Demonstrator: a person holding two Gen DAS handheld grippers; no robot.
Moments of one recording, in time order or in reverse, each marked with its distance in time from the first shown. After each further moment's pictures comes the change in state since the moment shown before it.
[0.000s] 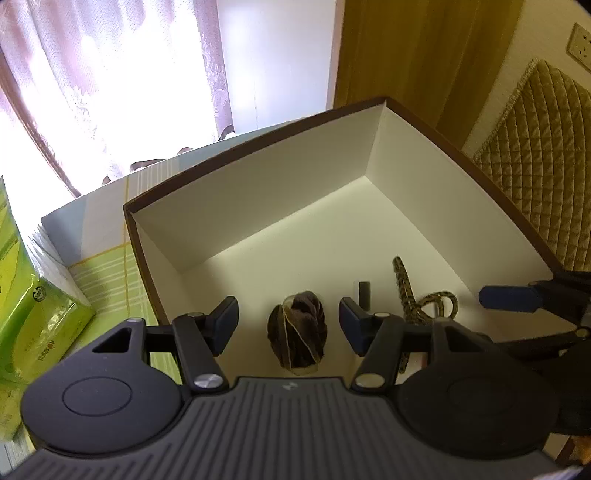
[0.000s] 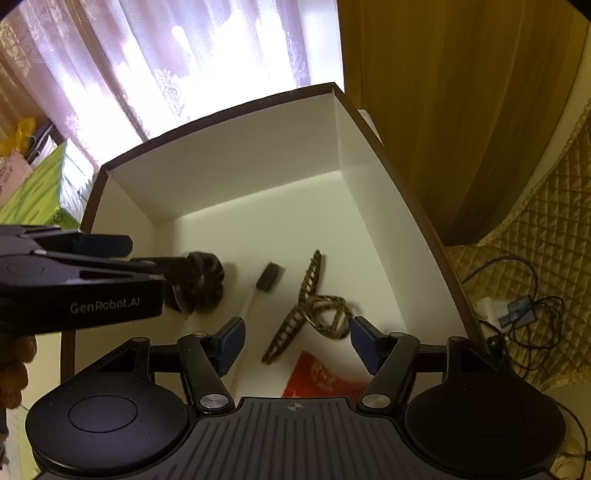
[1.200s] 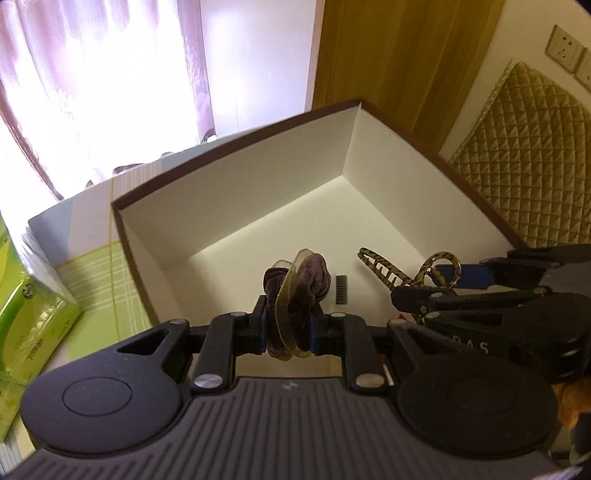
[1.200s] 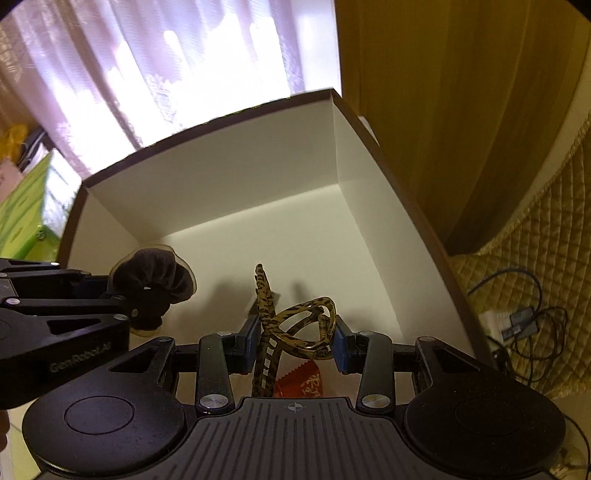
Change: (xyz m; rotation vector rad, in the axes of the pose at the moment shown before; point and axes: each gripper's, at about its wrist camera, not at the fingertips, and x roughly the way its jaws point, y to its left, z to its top) left arm 0.003 0.001 -0.002 0.019 0.006 -0.067; right arm 0.027 -0.008 0.018 0.028 -0.015 -0.014
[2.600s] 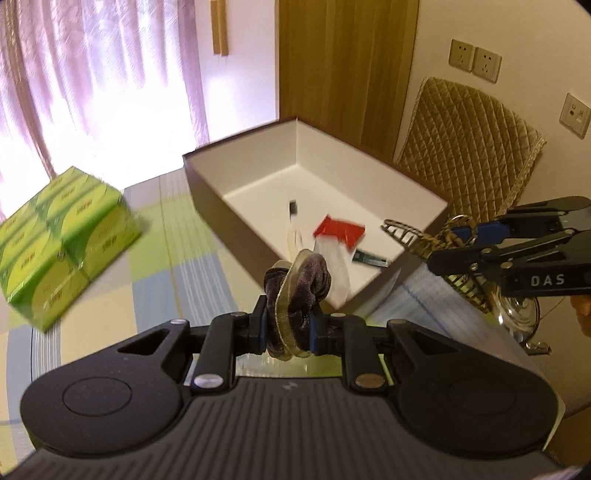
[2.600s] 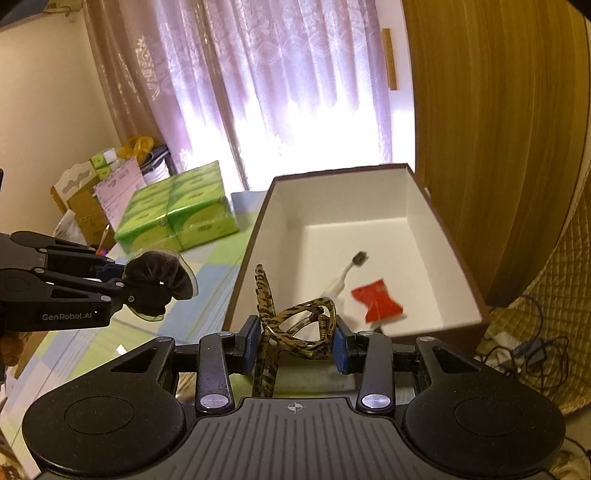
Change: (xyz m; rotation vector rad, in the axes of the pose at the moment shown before) left arm -0.206 -0.040 -0.199 0.082 -0.245 -0.003; right arm -0.190 0.017 -0.174 -0.236 -0.299 0.244
